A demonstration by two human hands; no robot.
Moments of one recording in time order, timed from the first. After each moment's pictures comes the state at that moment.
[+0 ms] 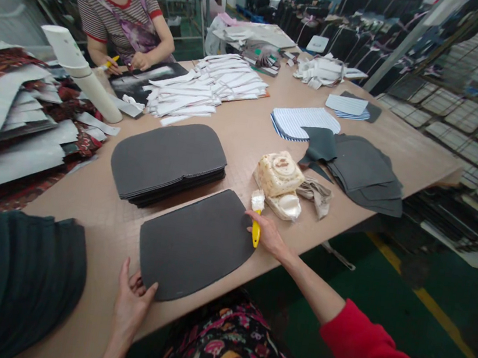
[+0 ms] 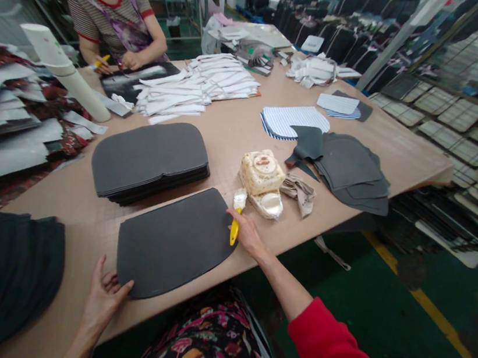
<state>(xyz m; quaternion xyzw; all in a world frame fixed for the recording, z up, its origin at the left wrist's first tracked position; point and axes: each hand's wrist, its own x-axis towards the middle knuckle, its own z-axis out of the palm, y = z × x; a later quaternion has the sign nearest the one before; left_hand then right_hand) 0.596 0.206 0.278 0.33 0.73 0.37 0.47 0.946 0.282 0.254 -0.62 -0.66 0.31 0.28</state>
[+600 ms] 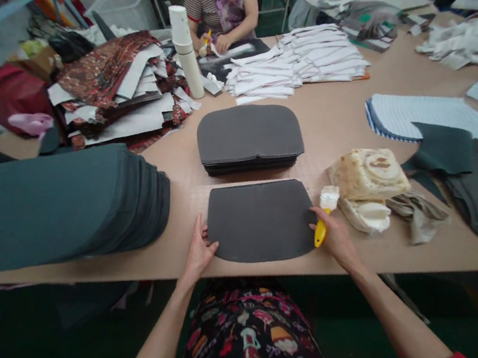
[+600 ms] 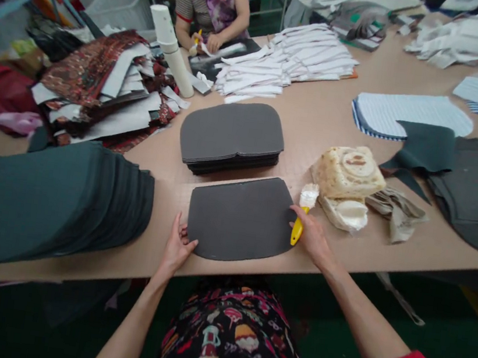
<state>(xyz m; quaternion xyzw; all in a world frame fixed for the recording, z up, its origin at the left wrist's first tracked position) 0.596 0.189 0.273 0.38 0.71 0.38 0.45 0.949 0.273 0.243 -0.60 -0.74 0.23 0.20</state>
